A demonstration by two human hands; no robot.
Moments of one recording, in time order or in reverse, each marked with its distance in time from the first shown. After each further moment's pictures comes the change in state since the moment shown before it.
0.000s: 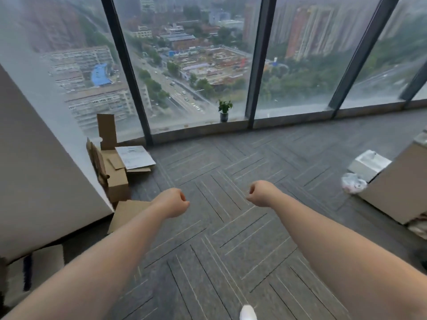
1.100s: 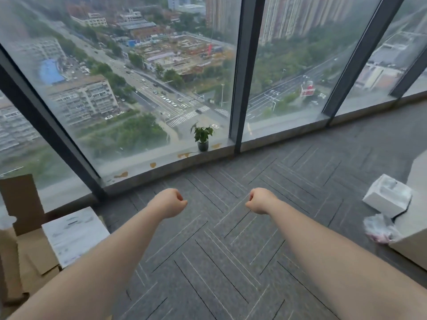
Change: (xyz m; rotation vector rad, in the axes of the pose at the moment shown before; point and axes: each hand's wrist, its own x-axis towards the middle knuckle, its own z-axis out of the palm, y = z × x) left_hand 0.679 0.160 -0.227 0.006 -0.057 0.129; right_hand 0.638 -0.021 -0.257 0.099 -0.012 0.212
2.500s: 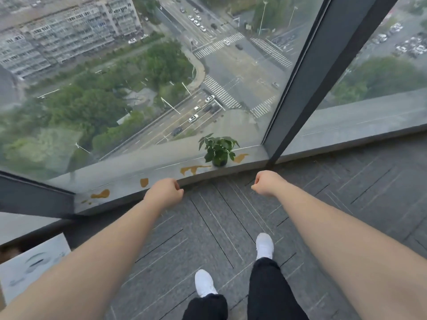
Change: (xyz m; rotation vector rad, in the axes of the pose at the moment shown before) left_hand 0.694 0.047 -0.115 -0.012 -0.145 -0.283; right_hand 0.718 -0.139 -0.196 -0.122 -0.276 -0.079
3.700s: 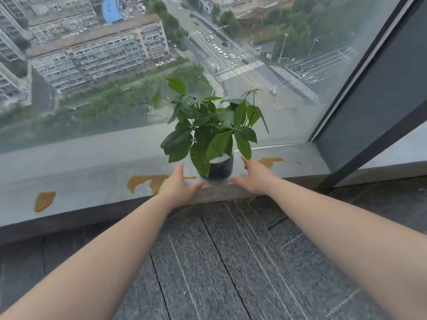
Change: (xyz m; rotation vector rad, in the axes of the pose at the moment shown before) left_hand 0.531 0.019 0.339 -0.397 0.176 0.025; right_hand 0.568 0.058 0.206 0.142 0.137 -0.343
